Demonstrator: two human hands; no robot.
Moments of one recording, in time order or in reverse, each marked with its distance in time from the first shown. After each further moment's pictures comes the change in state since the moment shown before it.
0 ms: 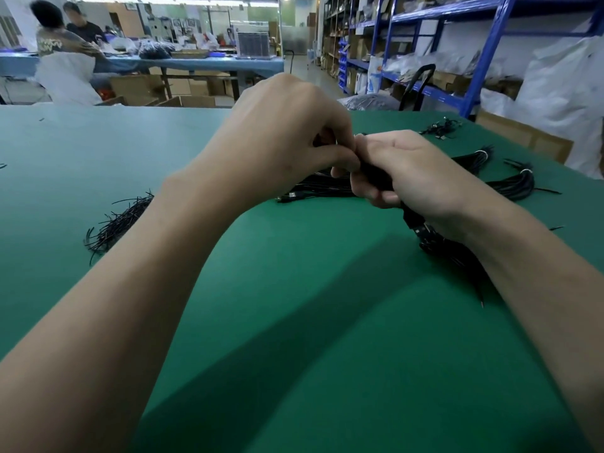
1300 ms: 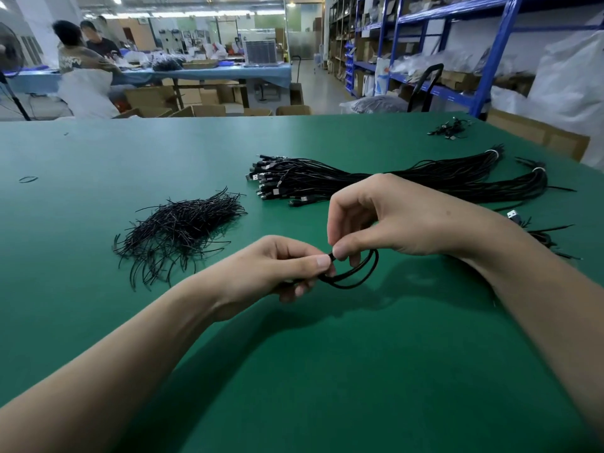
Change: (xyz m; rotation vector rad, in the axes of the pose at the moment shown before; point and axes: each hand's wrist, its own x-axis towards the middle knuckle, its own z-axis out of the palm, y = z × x) left_hand -0.106 -0.016 0.064 -1.257 -0.445 -0.583; right_hand -0.005 0.012 0.012 -0.253 -0.402 -0.160
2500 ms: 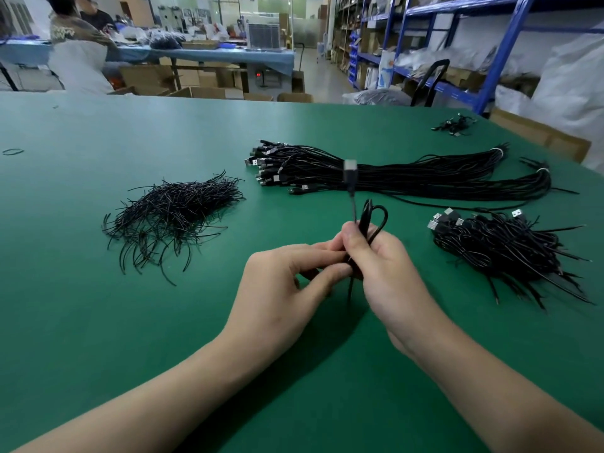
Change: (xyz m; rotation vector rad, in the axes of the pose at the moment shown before) left_hand -0.012 -0.024 0.055 0.430 0.612 0.402; right_hand -0.015 0.007 0.107 0.623 0.659 0.255
